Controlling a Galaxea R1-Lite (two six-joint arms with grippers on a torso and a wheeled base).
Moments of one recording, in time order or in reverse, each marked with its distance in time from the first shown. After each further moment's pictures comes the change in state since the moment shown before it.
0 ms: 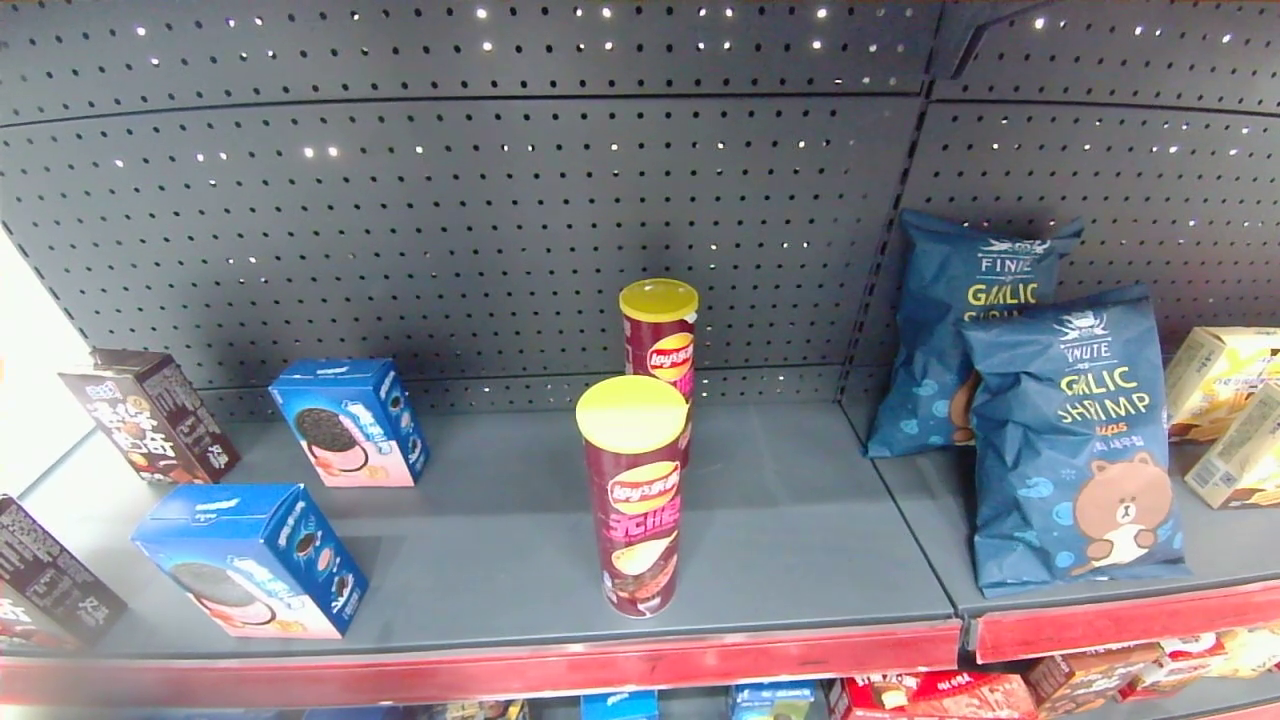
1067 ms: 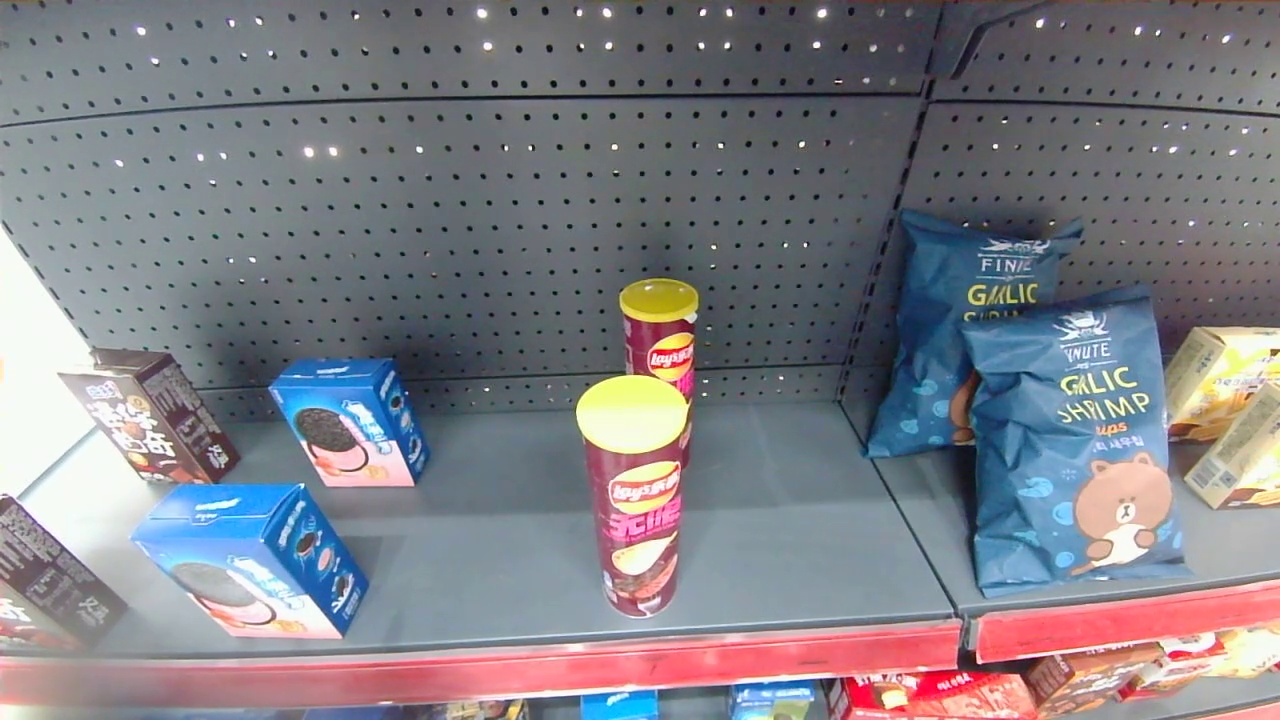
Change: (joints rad) left arm 0.001 -0.011 0.183 -0.193 -0.021 -0.070; right arm -0.051 0.030 0.032 0.031 0.000 0.031
